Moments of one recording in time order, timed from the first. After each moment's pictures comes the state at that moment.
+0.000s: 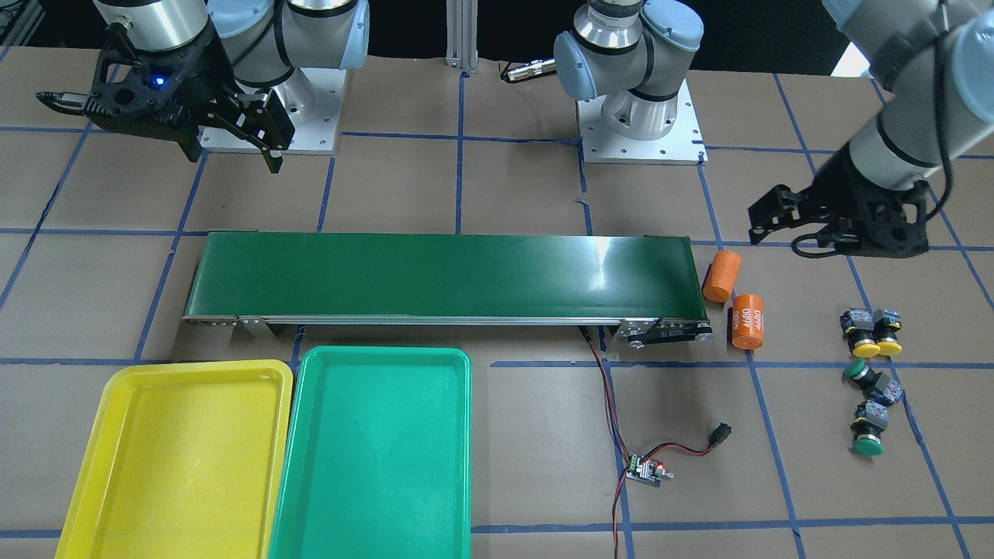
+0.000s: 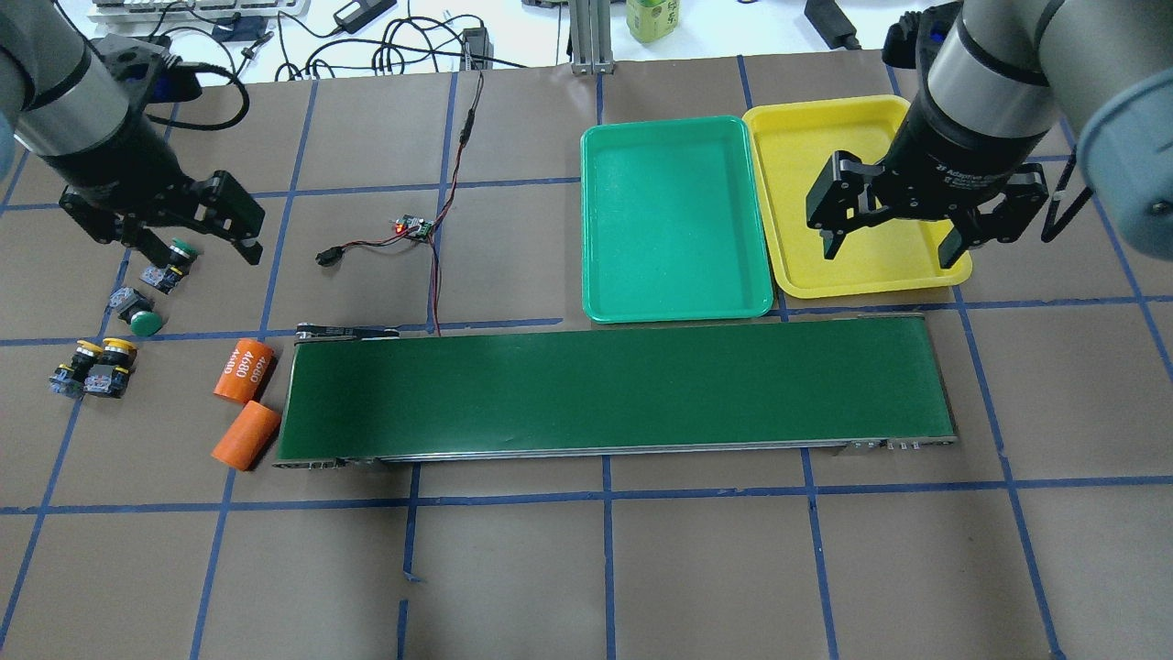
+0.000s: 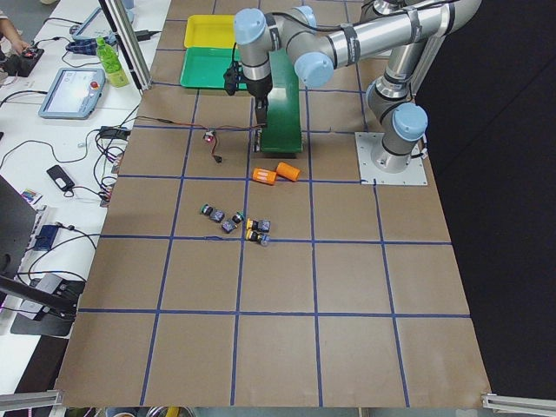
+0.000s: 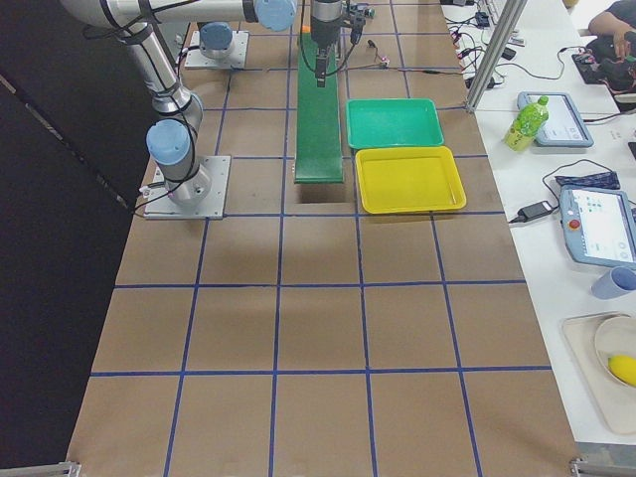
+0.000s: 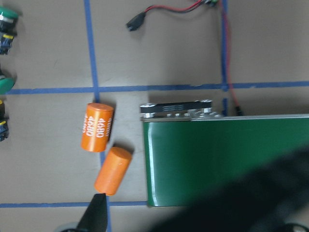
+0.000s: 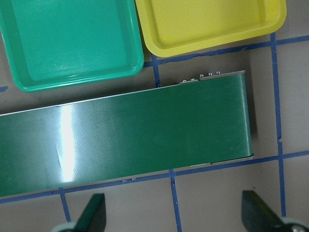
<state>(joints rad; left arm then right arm) -1.14 -1.60 -1.76 -1.48 1.59 0.44 1.57 -1.68 1.66 -1.54 -1.57 0.15</state>
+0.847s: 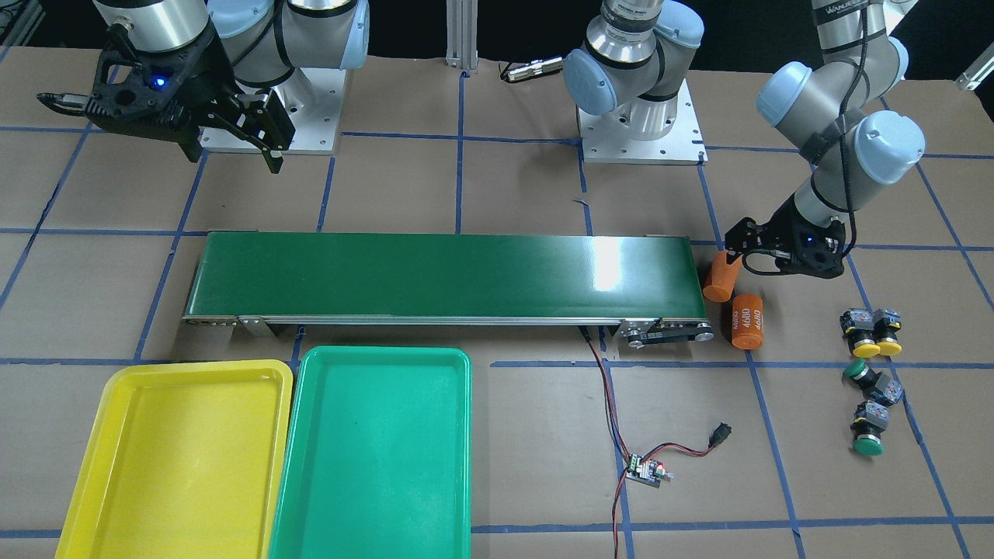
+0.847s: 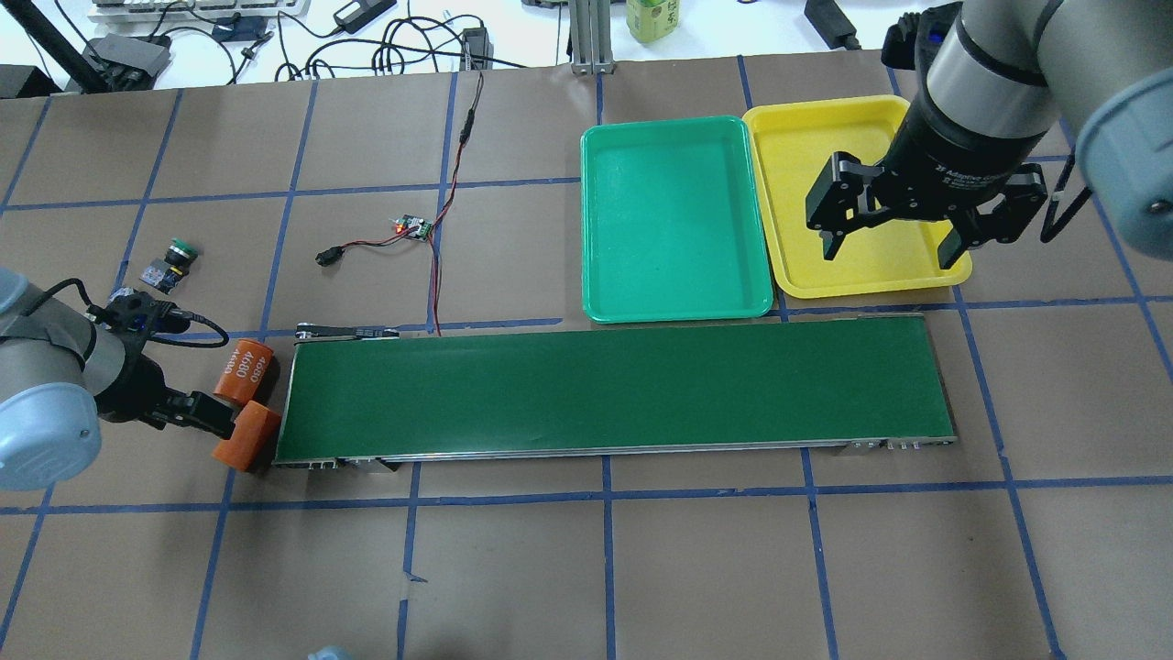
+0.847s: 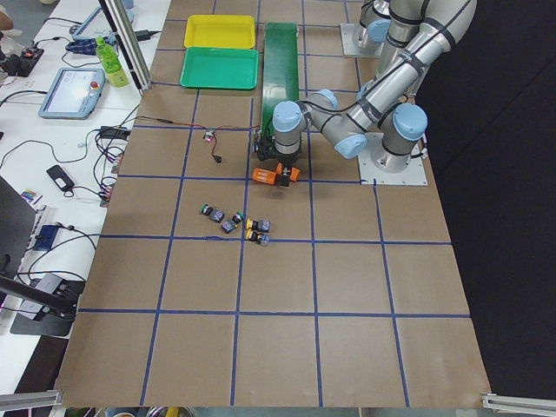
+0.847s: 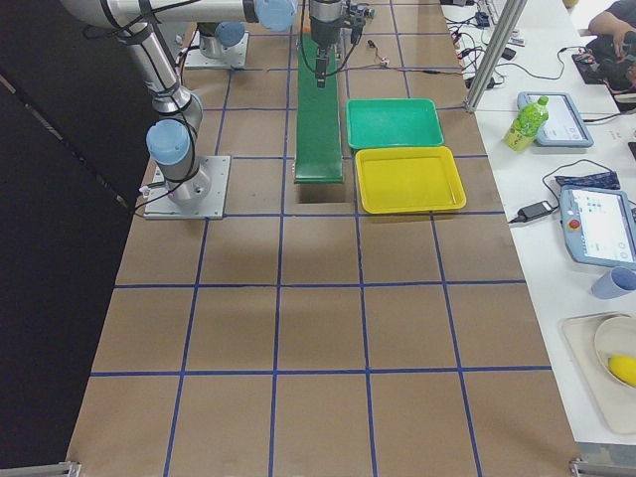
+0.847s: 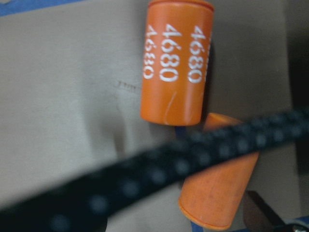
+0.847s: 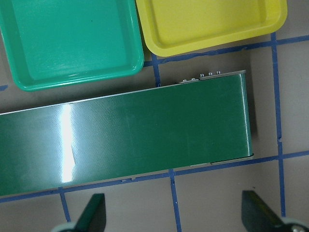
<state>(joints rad) -0.96 -1.64 -2.26 -0.91 1.57 0.83 1.57 -1.68 1.66 -1.54 -1.57 0.14</state>
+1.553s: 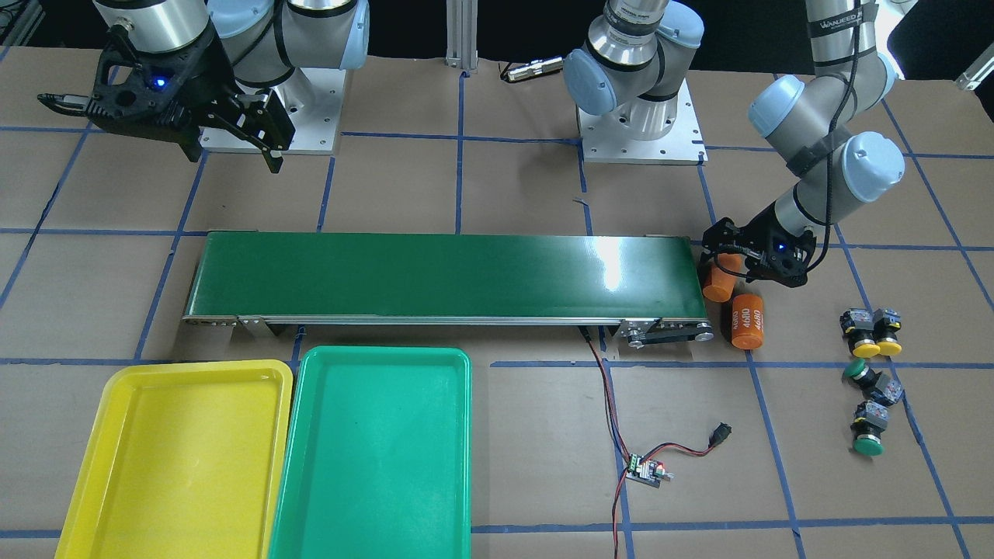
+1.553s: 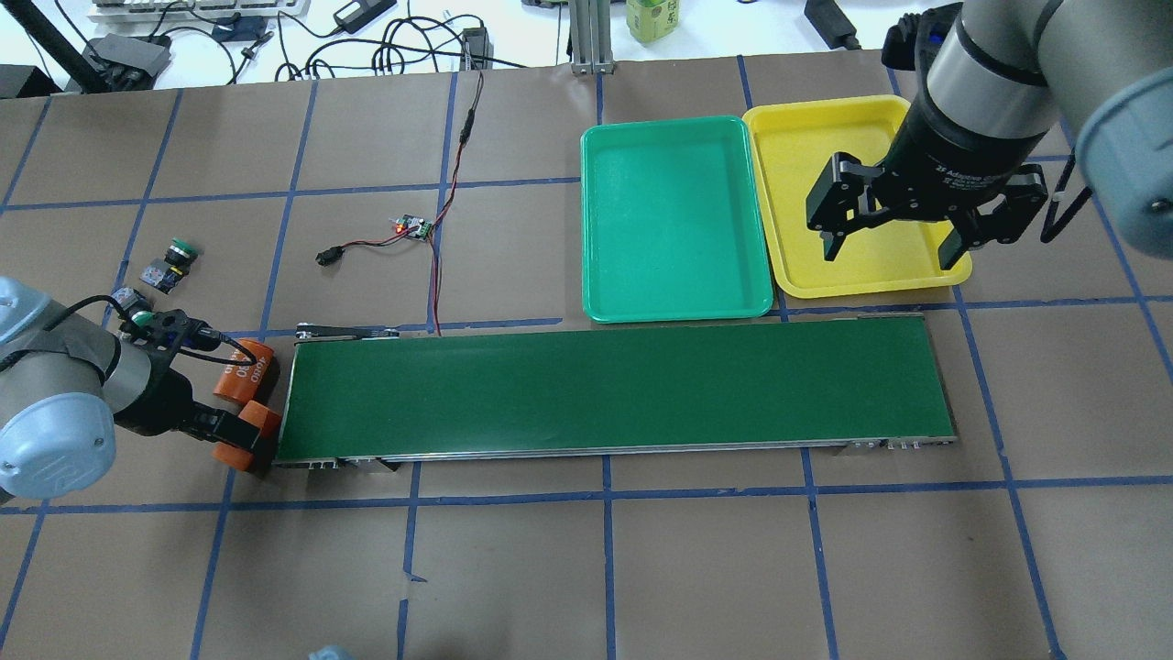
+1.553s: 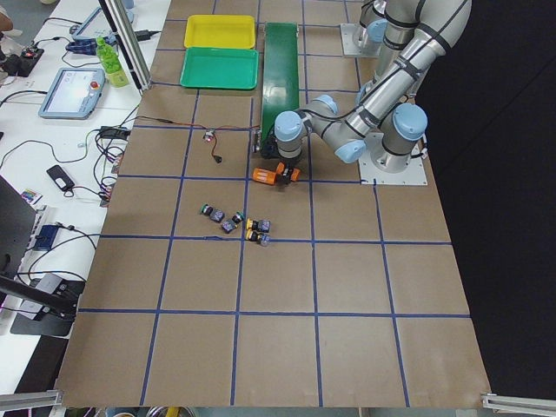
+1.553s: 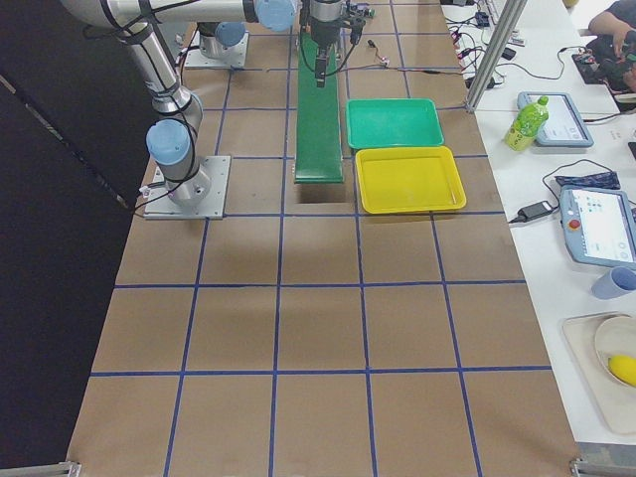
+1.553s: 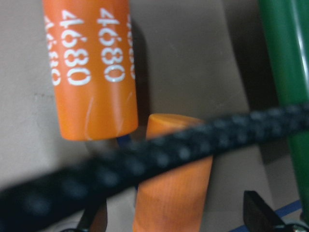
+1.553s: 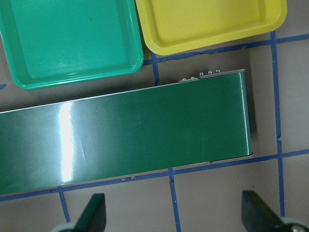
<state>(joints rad) -0.96 -1.69 -2.28 -0.92 1.50 0.98 1.57 -1.68 1.66 -1.53 -1.57 0.14</state>
